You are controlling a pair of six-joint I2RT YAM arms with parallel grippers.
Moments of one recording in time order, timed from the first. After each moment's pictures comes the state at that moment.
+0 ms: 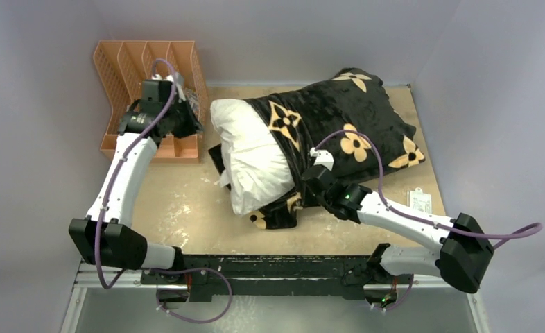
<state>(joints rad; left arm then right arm) -0.16 1.39 1.44 -0.85 0.20 -0.43 0.88 1.20 0.76 -0.38 0.40 0.72</state>
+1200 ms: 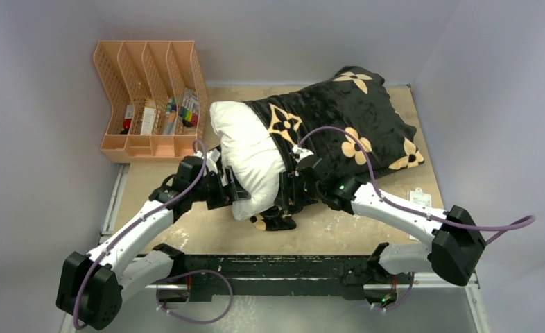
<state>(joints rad) -0.41 0.99 0.58 -0.35 0.41 -0.73 0.86 1.27 0.85 -0.39 -0.02 0.66</state>
